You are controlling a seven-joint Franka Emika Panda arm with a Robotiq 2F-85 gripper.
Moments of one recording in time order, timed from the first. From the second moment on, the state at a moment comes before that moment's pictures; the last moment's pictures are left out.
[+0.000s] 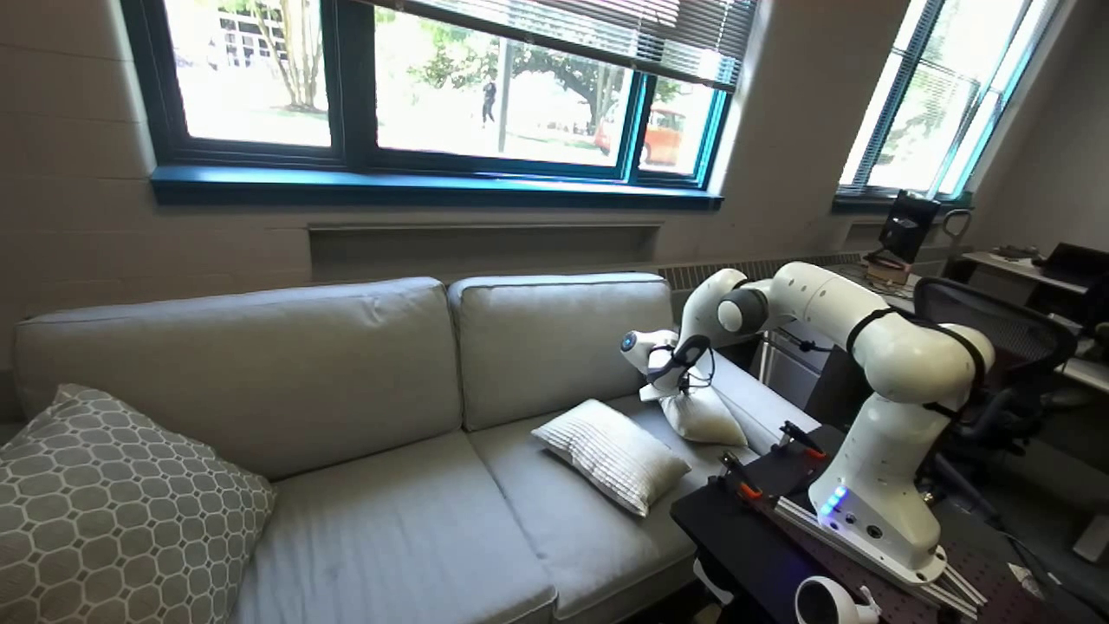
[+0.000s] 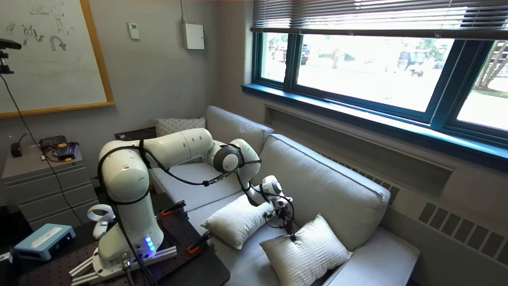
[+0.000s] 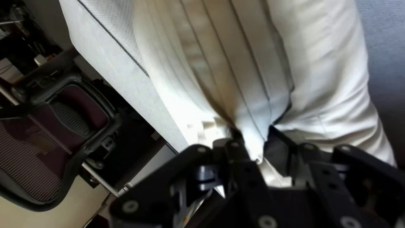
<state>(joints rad) -0.06 1.47 -0.16 -1.08 -0.96 2.18 1.54</state>
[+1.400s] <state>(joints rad) -0.17 1.18 -0.04 -1.47 -0.82 2.95 1.45</state>
